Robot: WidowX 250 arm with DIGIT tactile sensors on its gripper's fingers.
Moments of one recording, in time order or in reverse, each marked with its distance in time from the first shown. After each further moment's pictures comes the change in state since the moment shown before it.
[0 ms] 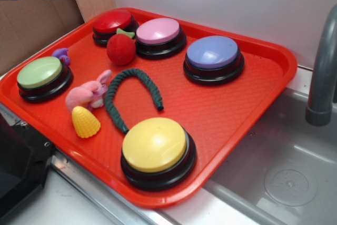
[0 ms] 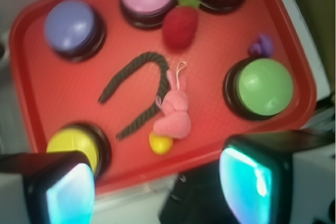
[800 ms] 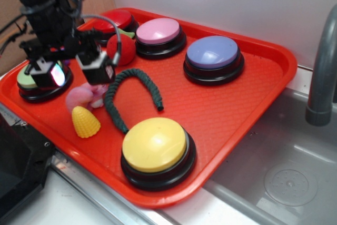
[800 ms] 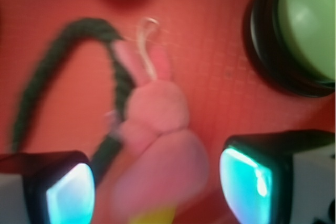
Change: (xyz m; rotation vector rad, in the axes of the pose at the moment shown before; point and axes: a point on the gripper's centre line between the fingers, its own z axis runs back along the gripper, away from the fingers) arm -0.004 0.026 -0.134 0.074 0.093 0.247
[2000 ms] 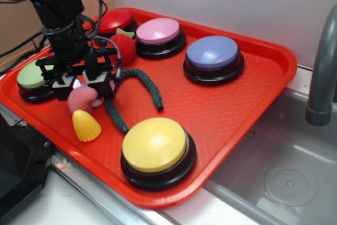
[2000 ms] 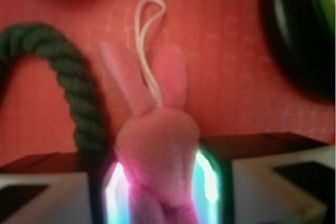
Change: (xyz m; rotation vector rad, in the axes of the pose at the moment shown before) arm 0.018 0.002 -0.019 0.004 -0.021 0.099
